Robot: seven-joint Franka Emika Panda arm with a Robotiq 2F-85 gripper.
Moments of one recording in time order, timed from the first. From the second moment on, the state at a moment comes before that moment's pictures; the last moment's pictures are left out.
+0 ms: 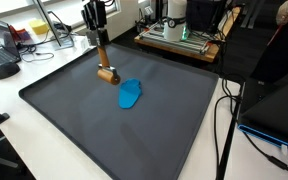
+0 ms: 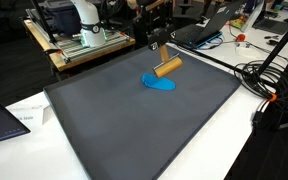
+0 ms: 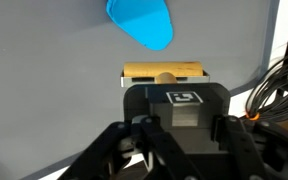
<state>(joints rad) -0.10 0.08 0.00 -2.11 0.40 2.40 -0.11</state>
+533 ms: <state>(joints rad) -0.07 0.17 -0.04 -1.98 0.19 2.28 0.42</state>
